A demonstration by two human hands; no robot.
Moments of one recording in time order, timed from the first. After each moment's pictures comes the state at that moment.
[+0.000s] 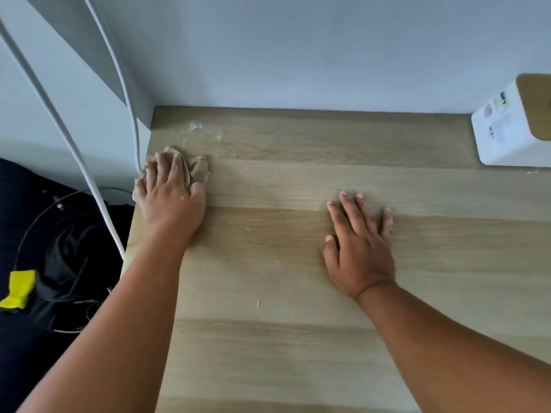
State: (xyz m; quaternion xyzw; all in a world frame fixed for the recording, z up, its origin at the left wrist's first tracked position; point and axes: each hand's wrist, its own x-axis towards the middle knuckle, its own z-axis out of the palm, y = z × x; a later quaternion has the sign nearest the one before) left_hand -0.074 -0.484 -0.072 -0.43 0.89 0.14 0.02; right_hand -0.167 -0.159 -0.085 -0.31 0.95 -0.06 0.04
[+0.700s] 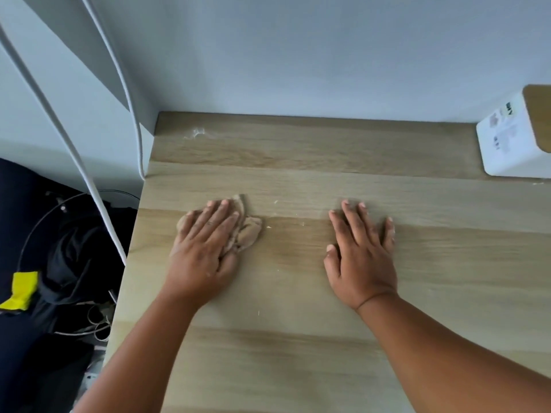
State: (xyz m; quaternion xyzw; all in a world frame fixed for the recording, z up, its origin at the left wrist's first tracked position) left_hand -0.014 -0.421 -0.076 -0.14 0.98 0.15 -0.01; right_hand -0.168 -0.157 -0.087 -0.31 0.95 -0.06 0.04
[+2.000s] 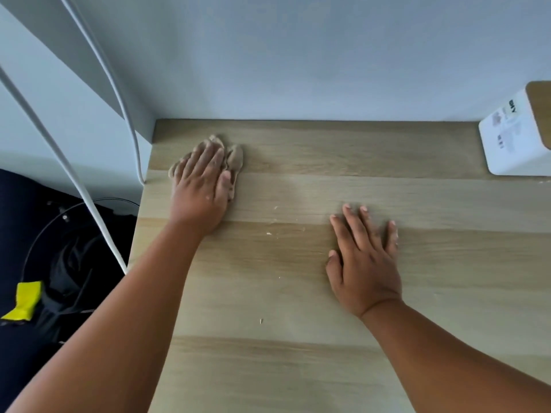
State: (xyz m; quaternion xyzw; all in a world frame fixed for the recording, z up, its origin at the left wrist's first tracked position) left_hand -0.117 -0.481 -0.074 -0.24 0.96 0.16 -0.03; right_hand -0.167 -0.157 -0.083 -0.31 0.95 -0.05 0.05
